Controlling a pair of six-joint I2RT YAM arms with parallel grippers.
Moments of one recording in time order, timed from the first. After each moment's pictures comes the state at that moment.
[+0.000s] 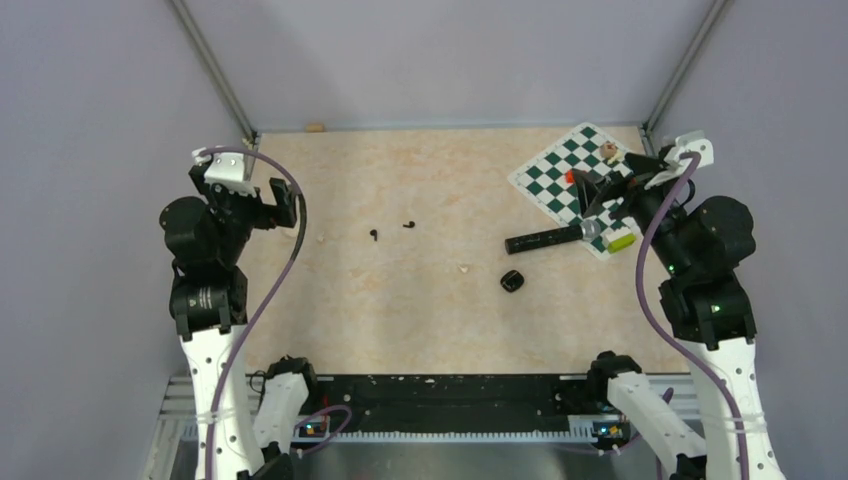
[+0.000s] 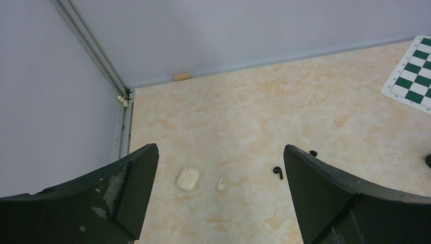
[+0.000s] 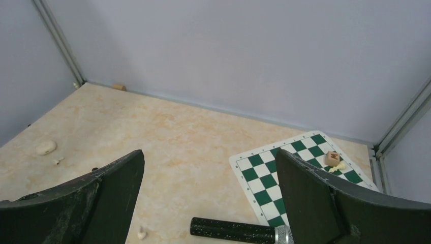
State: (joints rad) left arm 0.20 0.77 1.14 -0.43 0.35 0.10; right arm 0.17 0.72 1.16 -0.34 -0.18 0.02
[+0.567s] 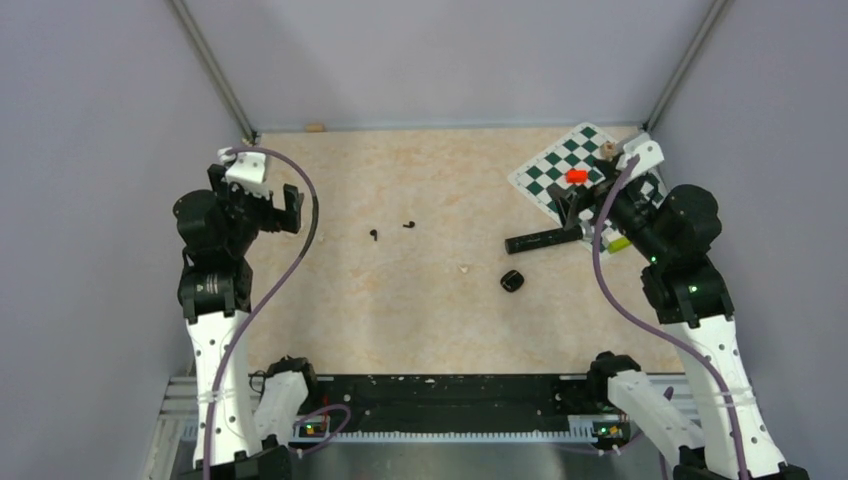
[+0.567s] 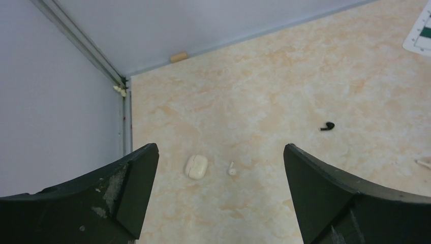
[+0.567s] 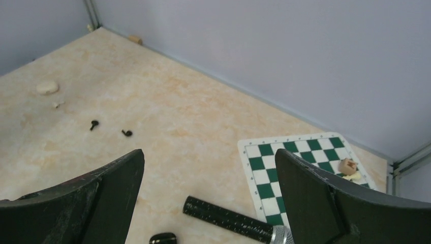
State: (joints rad) left arm 0.20 0.82 1.10 -0.43 0.37 0.24; right arm 0.20 0.79 1.11 -0.32 -0.29 -0.13
